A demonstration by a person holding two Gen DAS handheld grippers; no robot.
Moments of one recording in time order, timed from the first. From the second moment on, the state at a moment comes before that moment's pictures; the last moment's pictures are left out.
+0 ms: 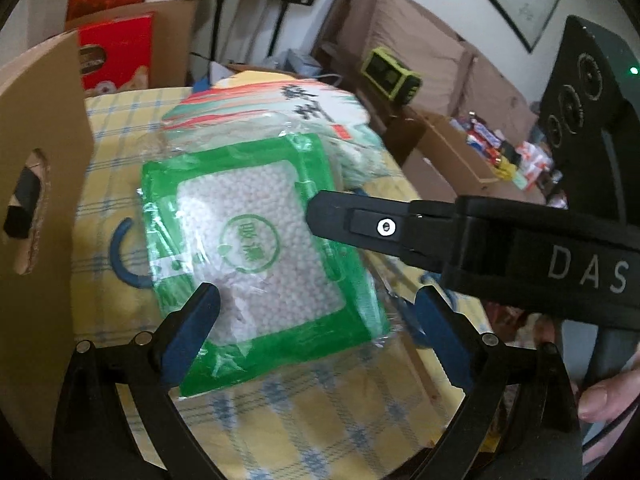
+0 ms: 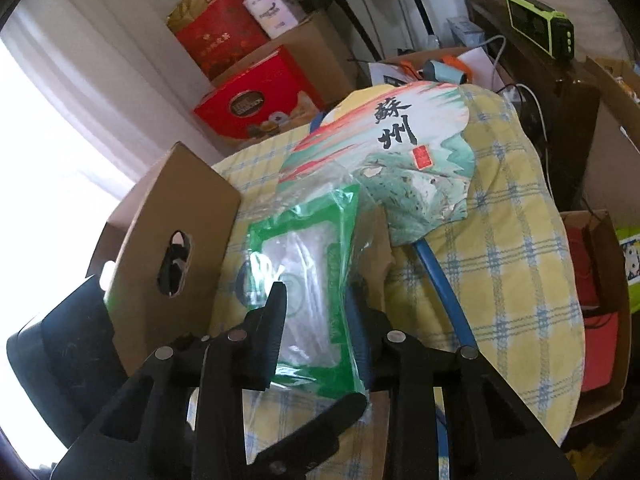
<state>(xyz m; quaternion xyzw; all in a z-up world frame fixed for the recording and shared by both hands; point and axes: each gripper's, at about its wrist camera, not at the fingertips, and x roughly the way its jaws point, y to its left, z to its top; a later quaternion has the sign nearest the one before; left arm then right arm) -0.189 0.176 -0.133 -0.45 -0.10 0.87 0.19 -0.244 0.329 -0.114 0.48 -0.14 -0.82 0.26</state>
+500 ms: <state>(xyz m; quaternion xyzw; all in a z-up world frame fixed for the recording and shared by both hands) -0.172 0.155 -0.123 -0.44 -0.10 0.88 0.14 -0.243 0.346 -0.120 0.48 -0.14 -0.83 0.22</state>
